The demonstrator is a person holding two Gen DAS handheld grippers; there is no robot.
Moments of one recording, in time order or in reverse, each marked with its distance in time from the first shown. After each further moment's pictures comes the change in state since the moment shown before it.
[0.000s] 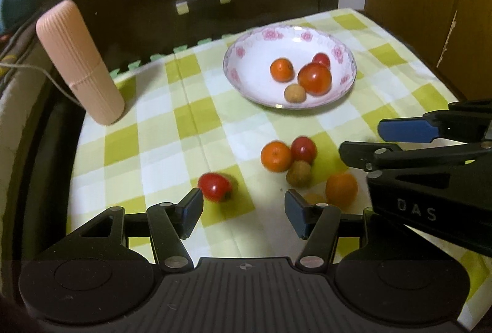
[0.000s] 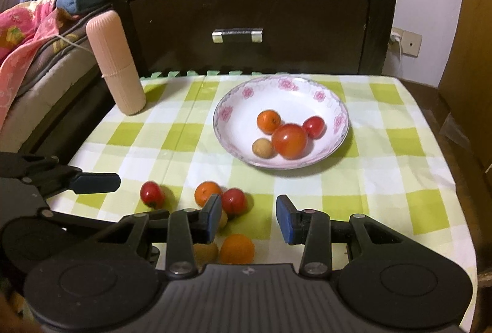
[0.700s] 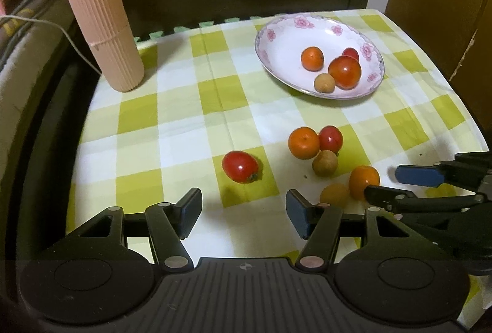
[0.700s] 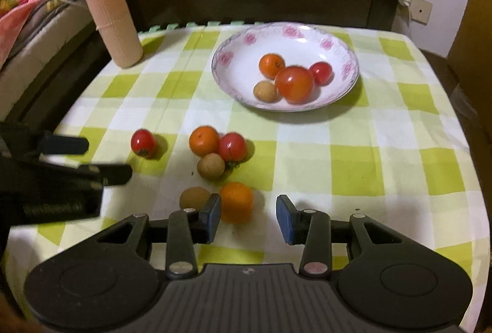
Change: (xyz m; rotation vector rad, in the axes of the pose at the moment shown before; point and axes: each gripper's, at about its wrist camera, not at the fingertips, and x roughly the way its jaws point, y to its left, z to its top) left arm 0.007 0.028 -0.006 -0.111 0.056 -0.022; right arm 0.027 -0.003 -0.026 -0.015 0.150 0.015
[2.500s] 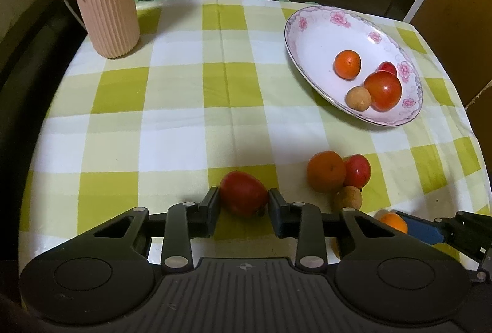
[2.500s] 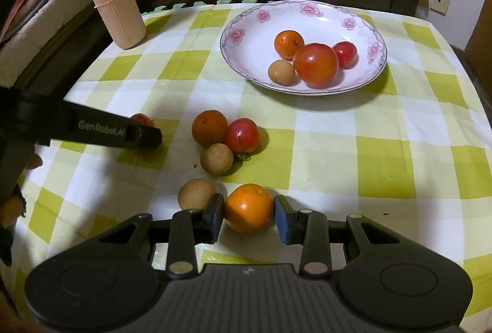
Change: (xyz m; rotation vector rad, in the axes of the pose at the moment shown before) left arm 0.058 0.024 0.020 -0.179 0.079 -0.065; right arm 0.030 0.004 0.001 -0.014 0.035 0.039
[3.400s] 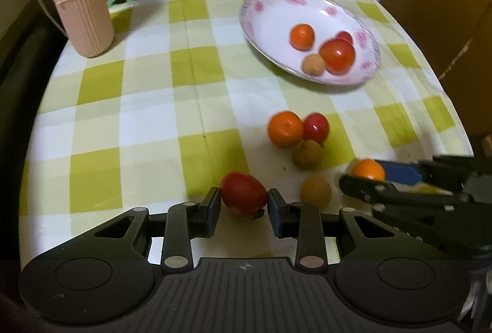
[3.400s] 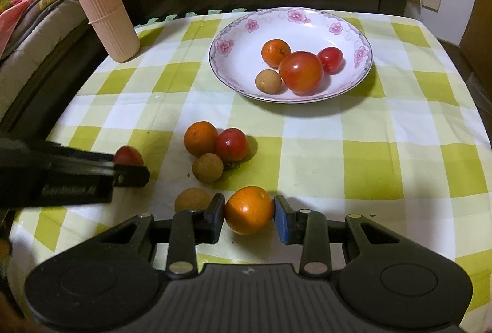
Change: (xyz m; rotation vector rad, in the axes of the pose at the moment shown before) left arm -0.022 -0.025 -0.026 0.119 0.023 -0.042; right arm -0.008 -0.010 0.003 0.038 -0.011 0.000
